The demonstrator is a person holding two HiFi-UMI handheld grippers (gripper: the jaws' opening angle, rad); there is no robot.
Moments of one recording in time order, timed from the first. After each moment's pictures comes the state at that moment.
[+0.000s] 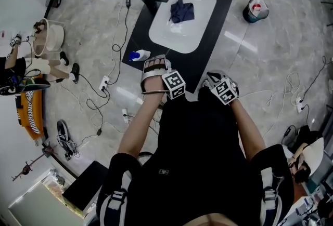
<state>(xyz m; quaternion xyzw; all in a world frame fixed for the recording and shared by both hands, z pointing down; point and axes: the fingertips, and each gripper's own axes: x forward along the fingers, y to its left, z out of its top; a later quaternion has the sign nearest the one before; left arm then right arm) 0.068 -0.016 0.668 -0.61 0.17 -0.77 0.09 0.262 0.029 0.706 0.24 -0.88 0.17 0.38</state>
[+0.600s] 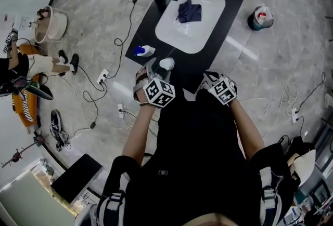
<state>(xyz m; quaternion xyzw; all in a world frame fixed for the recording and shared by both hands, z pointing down) 0.049 -0.004 0.599 -0.73 0.41 -0.54 -0.07 0.228 0.014 0.680 0.20 -0.90 0.13 0.37</state>
